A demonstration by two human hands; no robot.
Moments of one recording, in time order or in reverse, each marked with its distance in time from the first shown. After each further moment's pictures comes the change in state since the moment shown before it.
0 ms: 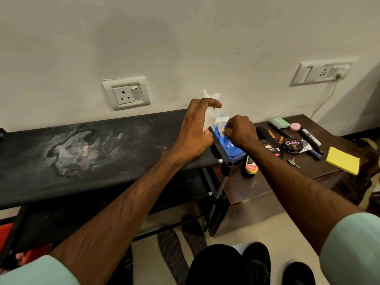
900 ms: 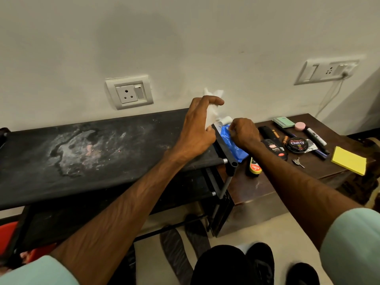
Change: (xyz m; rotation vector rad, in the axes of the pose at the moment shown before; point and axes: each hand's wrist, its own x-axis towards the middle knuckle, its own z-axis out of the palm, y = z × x) left_hand 0.001 -0.002 -0.004 -0.055 0.017 -0.008; right_hand 0.005 0.009 0.017 -0.034 -0.007 0.025
